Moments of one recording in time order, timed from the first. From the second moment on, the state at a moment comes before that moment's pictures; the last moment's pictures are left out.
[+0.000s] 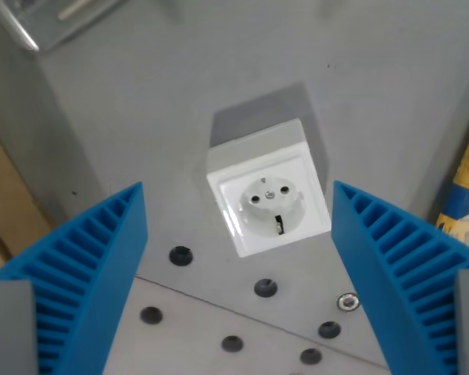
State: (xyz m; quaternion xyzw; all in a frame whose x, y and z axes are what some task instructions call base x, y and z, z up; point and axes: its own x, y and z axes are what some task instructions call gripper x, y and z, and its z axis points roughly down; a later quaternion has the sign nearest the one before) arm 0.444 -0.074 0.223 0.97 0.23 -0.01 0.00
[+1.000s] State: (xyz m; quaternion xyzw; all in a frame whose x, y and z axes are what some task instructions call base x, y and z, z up) arm 0.426 -0.104 0.180 0.94 0.33 0.00 0.00
